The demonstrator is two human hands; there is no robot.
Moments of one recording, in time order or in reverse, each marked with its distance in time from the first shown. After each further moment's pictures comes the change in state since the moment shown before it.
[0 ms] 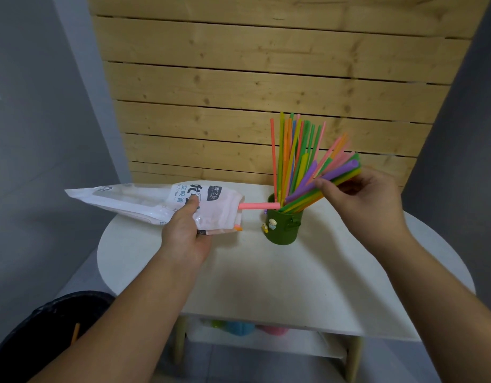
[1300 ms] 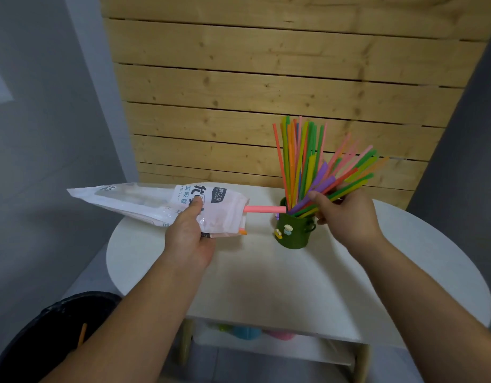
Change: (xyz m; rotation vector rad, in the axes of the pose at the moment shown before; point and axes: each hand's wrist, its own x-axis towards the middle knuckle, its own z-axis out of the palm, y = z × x) left_hand 0.009 0.009 -0.012 0.021 0.003 0.031; right_hand 0.009 0.026 0.043 -0.040 -0.036 0.271
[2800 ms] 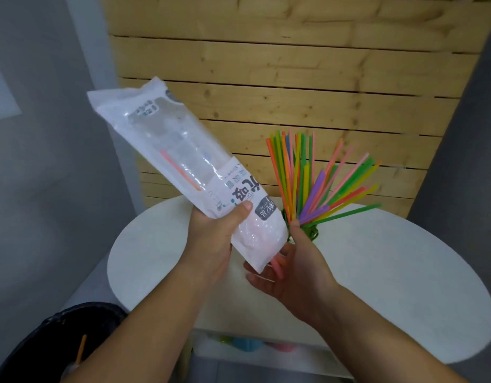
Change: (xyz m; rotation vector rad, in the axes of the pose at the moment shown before) left_hand -0.038 -0.009 0.030 0.300 -0.344 0.261; right_hand -0.075 -0.027 0.046 0.904 -0.439 0.795
